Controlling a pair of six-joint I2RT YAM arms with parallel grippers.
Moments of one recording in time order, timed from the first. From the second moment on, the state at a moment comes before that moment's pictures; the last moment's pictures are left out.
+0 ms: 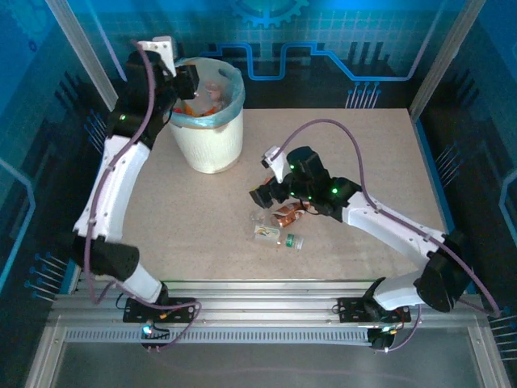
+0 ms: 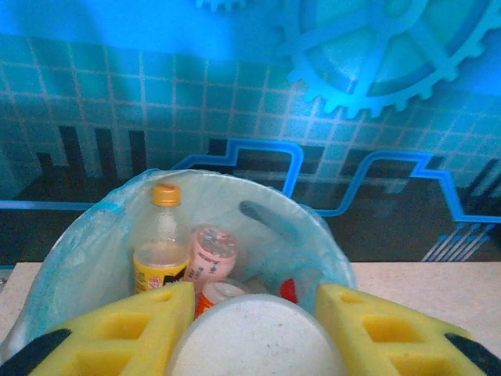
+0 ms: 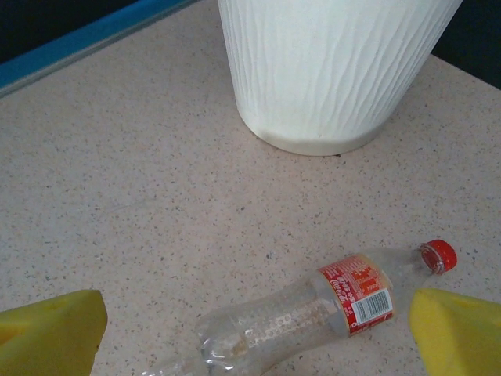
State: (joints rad) left arm -0.17 1.63 1.95 -0.56 -0.09 -0.21; right arm 0.74 1.40 1.15 -0.34 -0.05 -0.03
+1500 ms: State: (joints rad) left arm -0.14 2.06 2.20 -0.40 -0.02 -0.33; right arm 0.74 1.78 1.56 -0.56 -0.05 -0.13
